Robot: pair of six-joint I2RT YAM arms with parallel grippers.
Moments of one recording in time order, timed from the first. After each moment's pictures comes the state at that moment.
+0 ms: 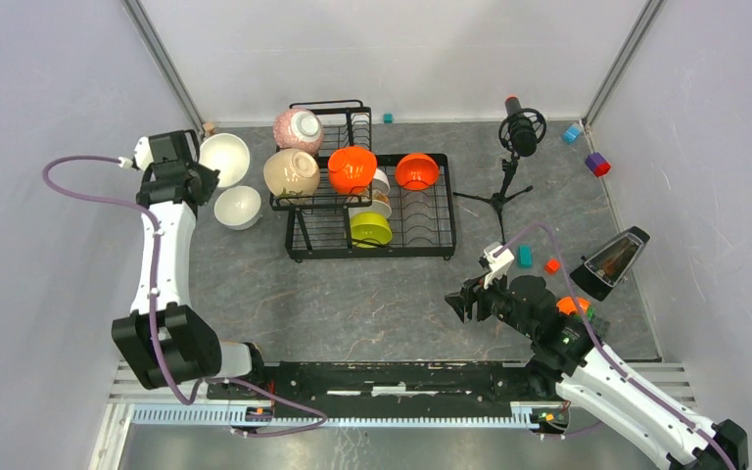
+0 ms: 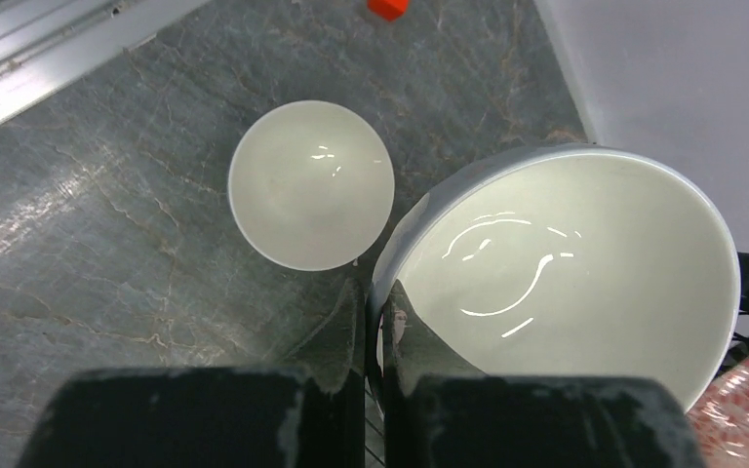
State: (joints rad) left arm 0.23 1.33 1.31 -0.66 -0.18 -0.83; right arm 0.73 0.45 0.25 -0.19 -0.02 0.23
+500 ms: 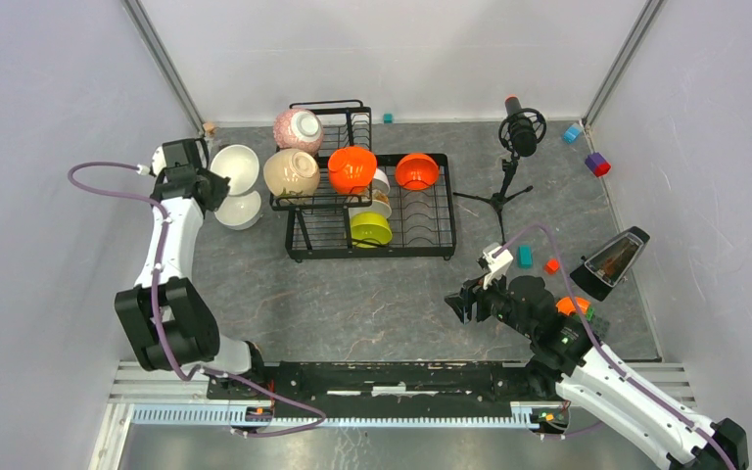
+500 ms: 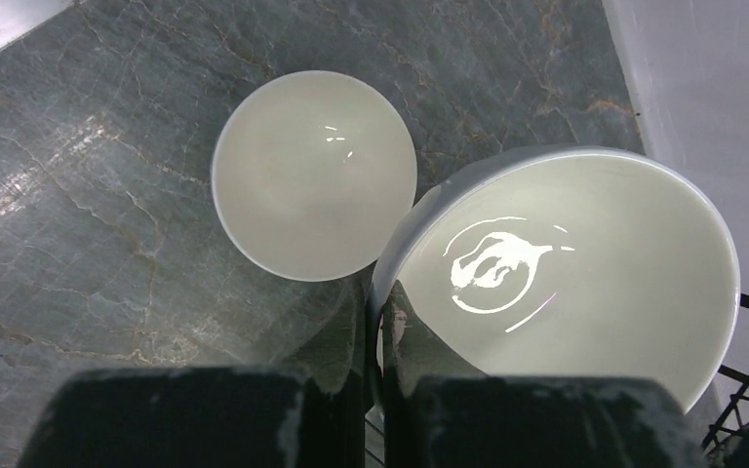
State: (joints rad) left arm 0.23 1.44 1.21 -0.54 -0.11 -0.83; right arm 0.73 0.46 0.24 -0.18 -0.03 0.23
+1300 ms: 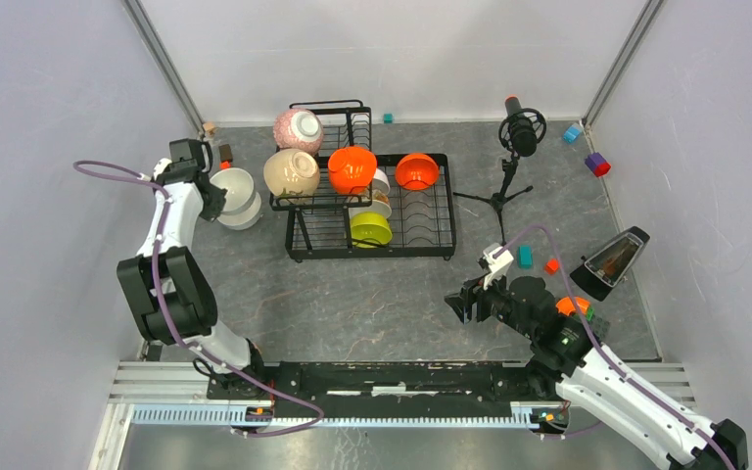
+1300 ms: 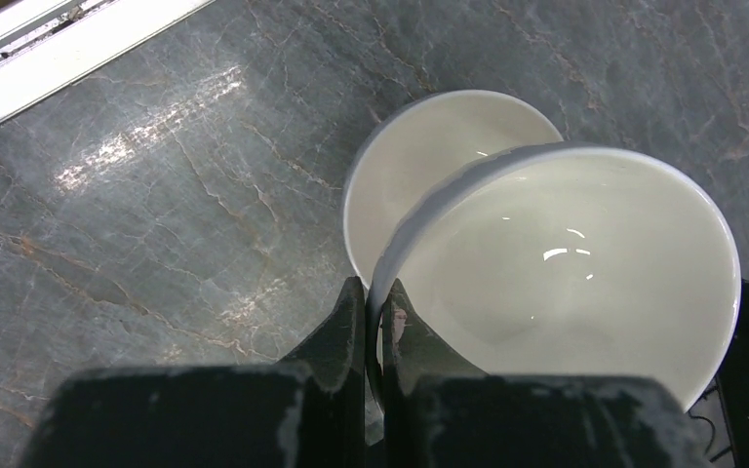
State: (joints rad) left arm 0.25 1.59 1.29 -0.71 -0.26 -0.83; right arm 0.73 0.45 0.23 -0.17 -0.03 0.23
